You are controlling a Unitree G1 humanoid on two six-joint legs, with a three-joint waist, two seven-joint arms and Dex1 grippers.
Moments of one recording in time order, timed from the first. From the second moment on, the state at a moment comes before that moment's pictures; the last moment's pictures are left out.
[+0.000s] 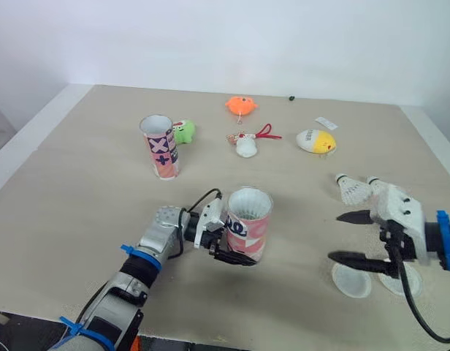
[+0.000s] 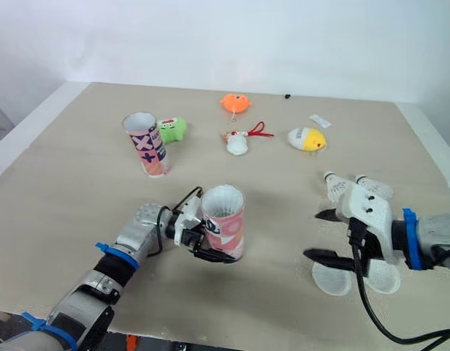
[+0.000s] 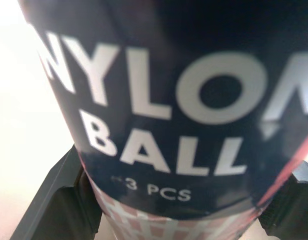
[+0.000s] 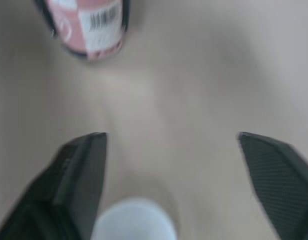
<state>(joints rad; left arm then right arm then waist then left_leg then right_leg) -0.59 0.16 -0.32 0.50 -0.25 -0.05 -1.49 0.15 -1.20 -0.45 -0.52 0.50 0.68 1.21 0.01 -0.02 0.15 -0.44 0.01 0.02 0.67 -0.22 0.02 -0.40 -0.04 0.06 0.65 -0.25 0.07</state>
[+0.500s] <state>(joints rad) -0.63 0.09 -0.33 0.68 -0.20 -0.34 -1.49 0.04 -1.31 -0.19 -0.20 0.27 0.38 1.33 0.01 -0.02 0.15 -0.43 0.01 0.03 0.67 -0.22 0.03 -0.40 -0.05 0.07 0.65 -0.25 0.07</state>
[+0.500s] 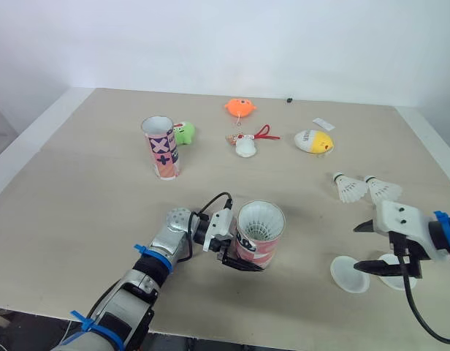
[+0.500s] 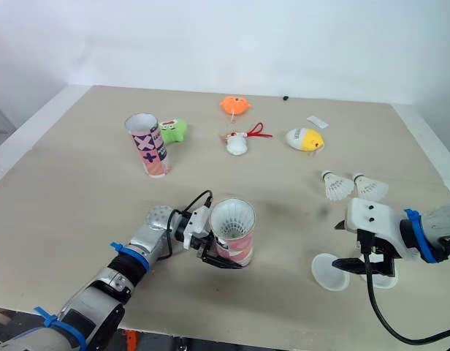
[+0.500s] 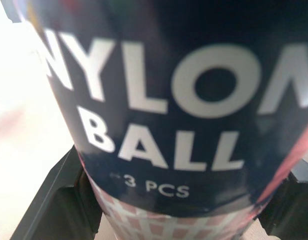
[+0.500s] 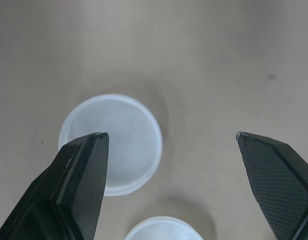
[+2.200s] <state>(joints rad) -0.67 0.14 -0.34 0.65 -0.18 -0.21 -1.41 -0.65 -1.18 -0.06 -0.34 0.59 0.60 1.46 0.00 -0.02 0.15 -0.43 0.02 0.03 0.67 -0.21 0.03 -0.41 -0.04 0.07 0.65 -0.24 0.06</state>
